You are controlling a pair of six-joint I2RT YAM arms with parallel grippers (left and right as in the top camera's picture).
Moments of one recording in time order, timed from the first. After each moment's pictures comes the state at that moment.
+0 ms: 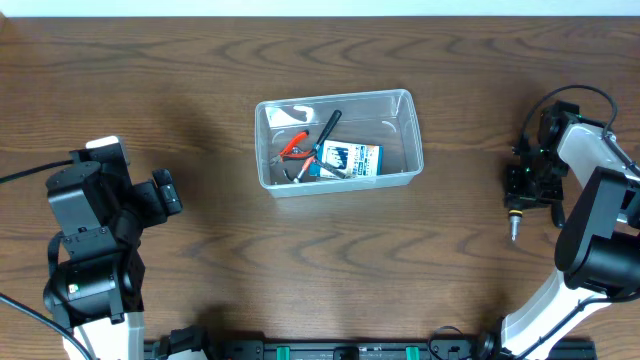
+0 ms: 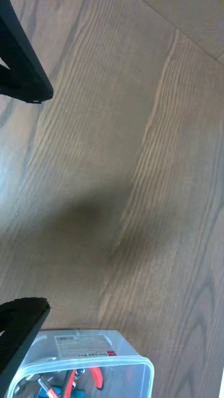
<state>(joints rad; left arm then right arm) 0.25 0.86 0.96 -0.81 -0.04 0.00 -0.29 1.98 1.26 -0.97 0.04 -0.12</state>
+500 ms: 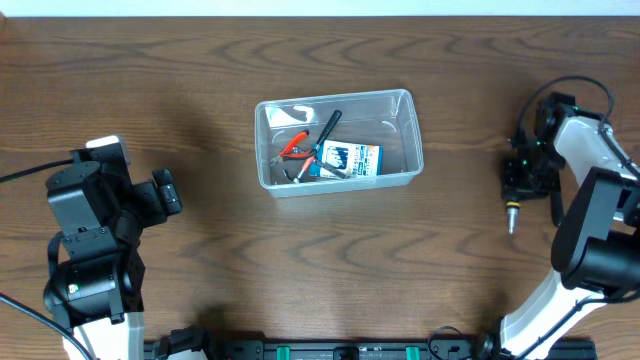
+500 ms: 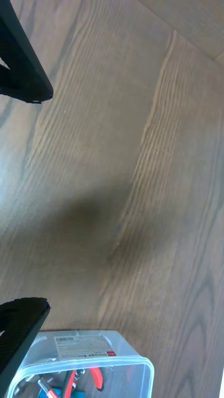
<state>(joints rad) 0.25 0.86 0.96 -0.81 -0.04 0.01 -0.24 1.96 1.32 -1.01 0.03 -0.12</state>
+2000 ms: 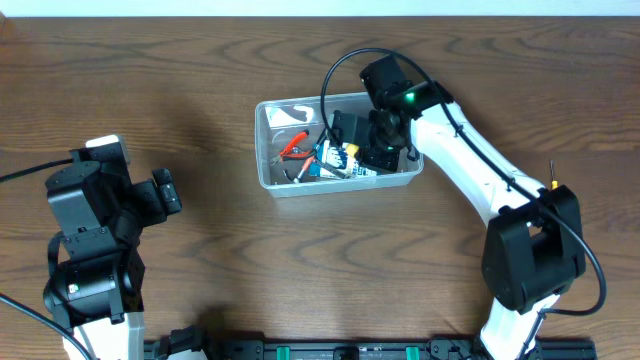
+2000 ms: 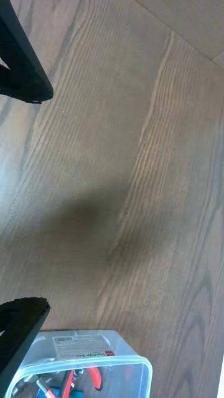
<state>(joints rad) 0.25 0.86 0.96 -0.80 -0.04 0.01 0.45 1.95 1.58 -0.98 -0.21 -0.88</state>
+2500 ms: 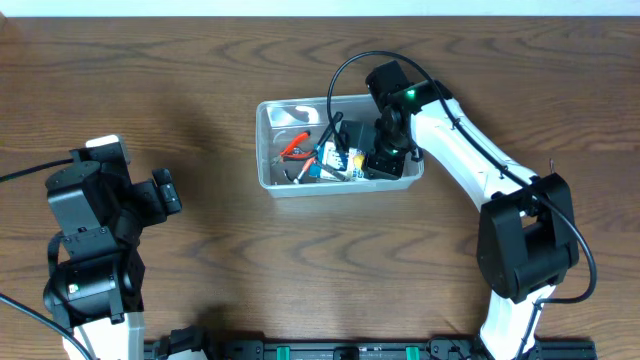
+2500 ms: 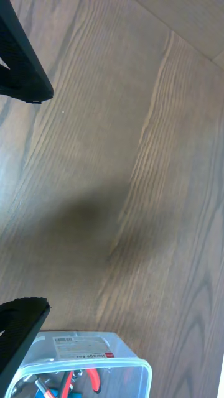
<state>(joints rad) 0.25 0.86 0.96 -0.80 -0.04 0.01 0.43 2.00 1.58 -1.05 -0.23 -0.87</state>
